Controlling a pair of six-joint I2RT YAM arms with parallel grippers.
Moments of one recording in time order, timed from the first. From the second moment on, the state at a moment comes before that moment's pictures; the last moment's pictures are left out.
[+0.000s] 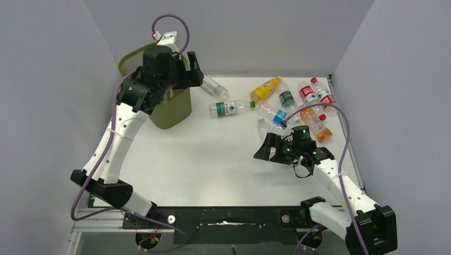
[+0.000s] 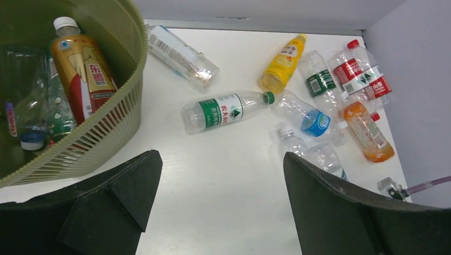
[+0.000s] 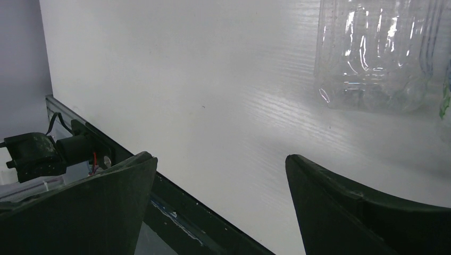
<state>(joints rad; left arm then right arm) -0.45 1.51 1.91 -0.82 -0.12 -0.43 0.29 1.00 0.62 -0.46 -0.46 0.50</state>
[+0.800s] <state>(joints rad) -0.56 1.93 1.95 -0.71 -0.12 -0.18 0.30 0.86 0.62 -0.56 -0.38 0.56</state>
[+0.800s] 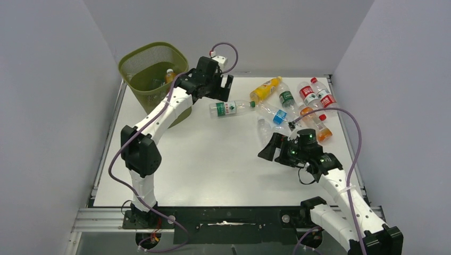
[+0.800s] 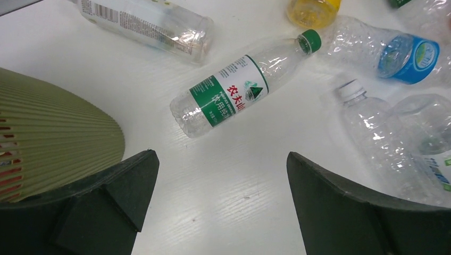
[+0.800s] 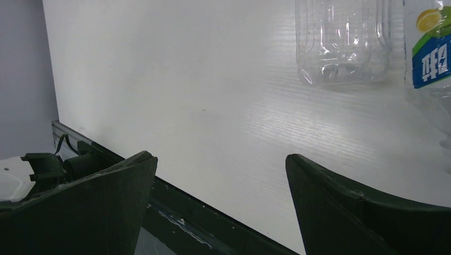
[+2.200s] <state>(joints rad) -0.52 2.19 1.80 -0.40 -0.02 0.20 0.34 0.86 0.64 -0.56 -0.29 0.70</state>
